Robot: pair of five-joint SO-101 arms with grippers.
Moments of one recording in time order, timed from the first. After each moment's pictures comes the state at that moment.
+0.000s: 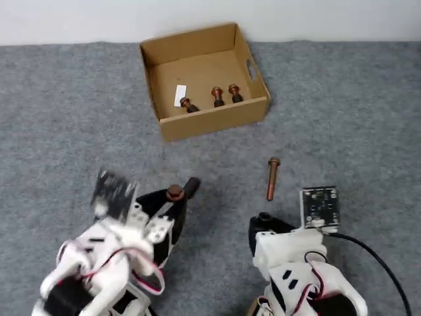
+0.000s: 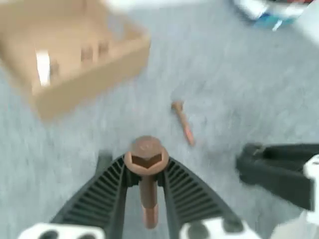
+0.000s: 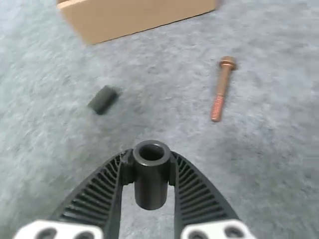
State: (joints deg) left arm 31.0 -89.1 56.1 72.7 19.0; right arm -23.4 -103.6 63.5 89.3 -17.7
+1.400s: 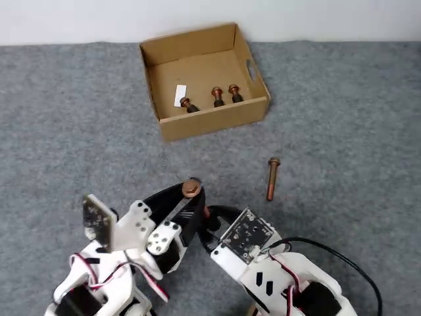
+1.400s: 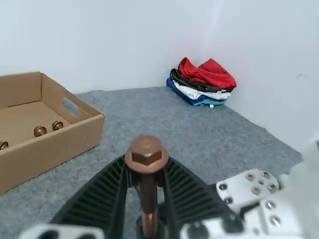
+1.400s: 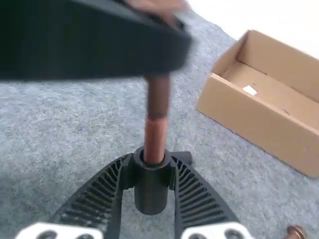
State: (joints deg) left arm 37.6 -102.2 70.4 53.7 24.9; right arm -47.4 -103.3 72.5 64.1 10.1
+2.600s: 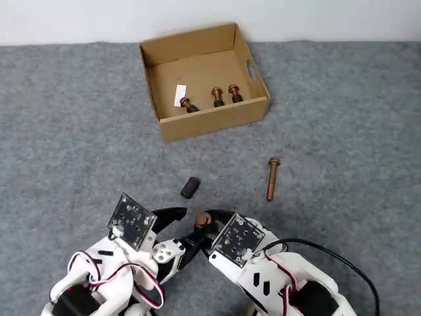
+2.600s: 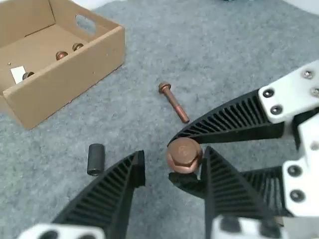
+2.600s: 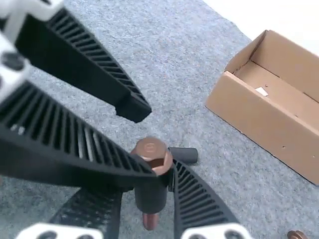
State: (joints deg) left arm 37.4 -98.4 67.6 76.5 14.1; right arm -48.3 -102.9 72.9 64.3 13.1
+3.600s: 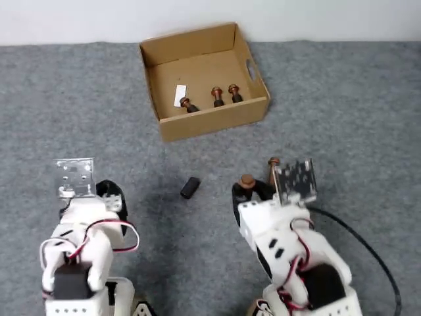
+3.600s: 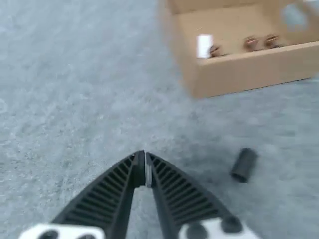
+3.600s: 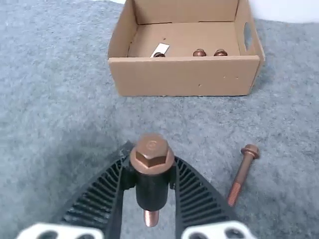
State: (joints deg) left arm -6.3 -87.5 72.9 66.2 9.4; right arm -25.1 -83.7 60.9 61.8 -7.6
